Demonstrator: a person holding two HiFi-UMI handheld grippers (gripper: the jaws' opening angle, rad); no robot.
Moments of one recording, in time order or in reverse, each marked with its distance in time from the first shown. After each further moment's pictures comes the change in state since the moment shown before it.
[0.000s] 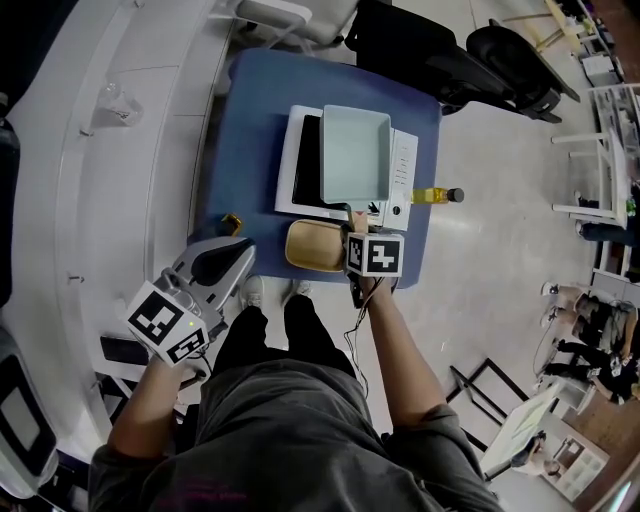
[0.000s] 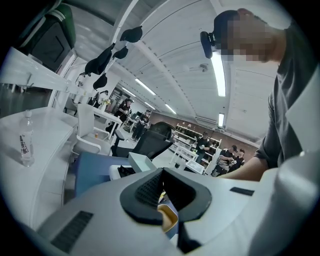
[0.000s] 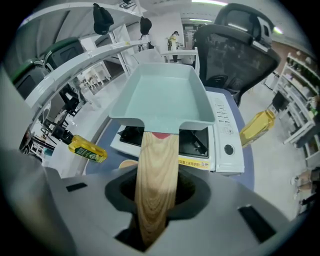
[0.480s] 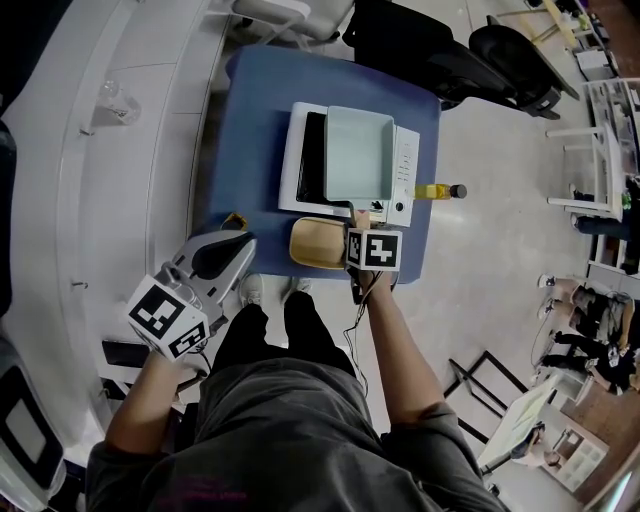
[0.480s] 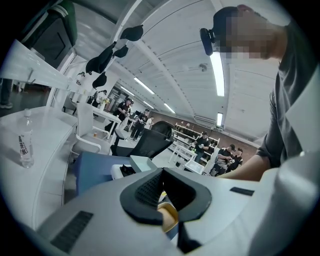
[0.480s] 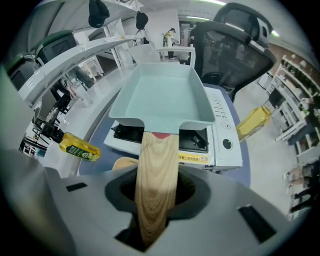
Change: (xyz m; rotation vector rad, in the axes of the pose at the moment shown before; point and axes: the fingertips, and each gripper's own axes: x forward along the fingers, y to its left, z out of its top) left arm -0.007 0.017 -0.005 0.001 0.010 -0.018; right arm 0.008 -0.001 -0.008 0.023 0.043 -0.076
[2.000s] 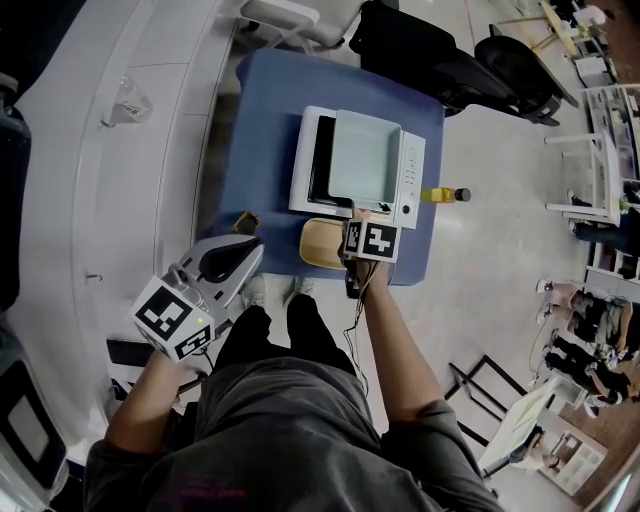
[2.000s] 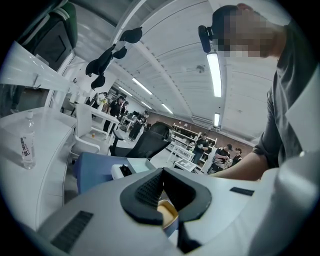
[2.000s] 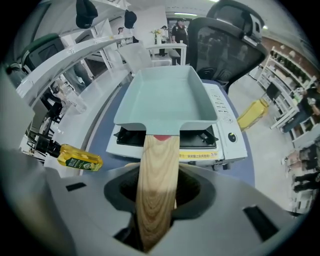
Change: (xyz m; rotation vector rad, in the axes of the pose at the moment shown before) left arm -0.021 -0.002 0.000 0.012 -0.004 -0.028; right arm 0.007 0.020 0.004 0.115 0.023 -0.040
